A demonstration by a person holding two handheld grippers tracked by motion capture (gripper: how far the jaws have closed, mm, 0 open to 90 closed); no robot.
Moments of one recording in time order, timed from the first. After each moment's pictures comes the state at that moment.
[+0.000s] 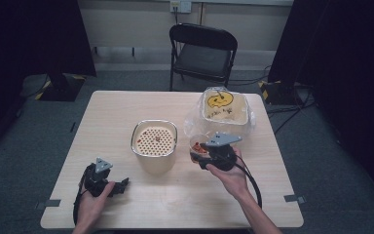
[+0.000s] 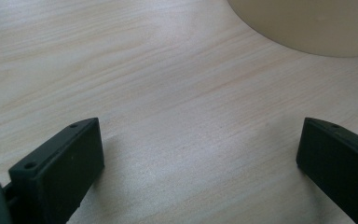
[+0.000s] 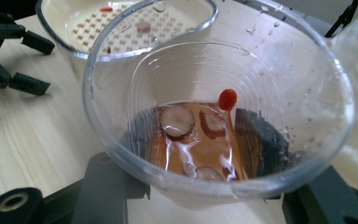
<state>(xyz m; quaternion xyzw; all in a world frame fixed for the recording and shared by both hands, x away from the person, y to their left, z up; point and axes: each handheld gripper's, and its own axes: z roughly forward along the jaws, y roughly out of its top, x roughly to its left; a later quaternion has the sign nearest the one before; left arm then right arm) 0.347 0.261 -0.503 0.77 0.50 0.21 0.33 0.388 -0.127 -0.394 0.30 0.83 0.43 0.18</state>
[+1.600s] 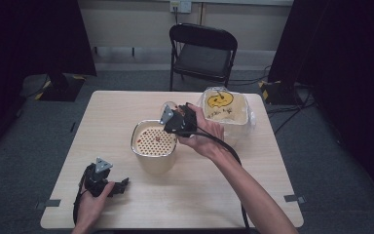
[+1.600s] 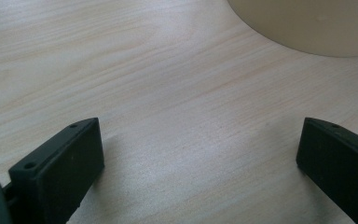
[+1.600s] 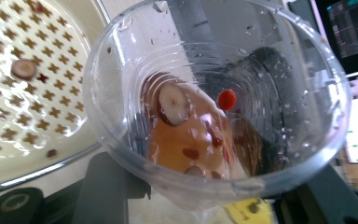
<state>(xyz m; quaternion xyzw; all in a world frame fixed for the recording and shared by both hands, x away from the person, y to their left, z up) 0.347 0.261 -0.503 0.77 0.50 0.21 0.33 0.439 -0.012 -0.328 0.11 0.87 0.18 0.45</state>
